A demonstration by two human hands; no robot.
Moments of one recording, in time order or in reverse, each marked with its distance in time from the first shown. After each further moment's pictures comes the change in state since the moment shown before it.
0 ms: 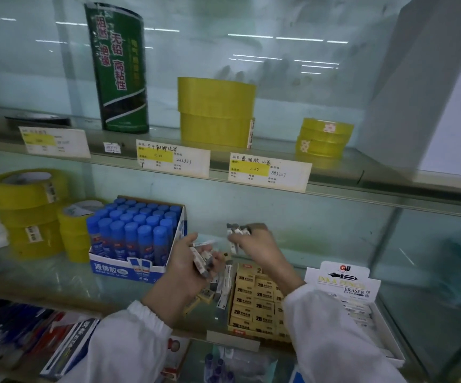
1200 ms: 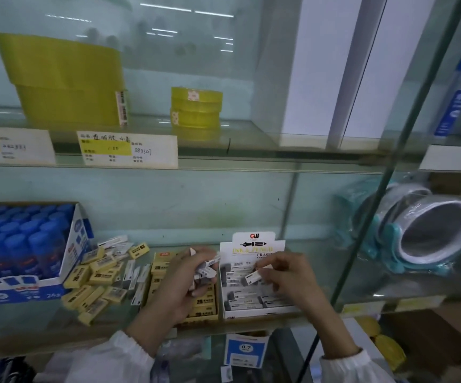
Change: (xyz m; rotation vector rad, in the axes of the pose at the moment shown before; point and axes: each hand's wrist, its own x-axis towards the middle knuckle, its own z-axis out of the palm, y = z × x) left_hand 0.011 -0.131 0.051 0.651 -0.246 0.185; right_hand -0.128 0.125 -0.142 0.078 0.260 0.158
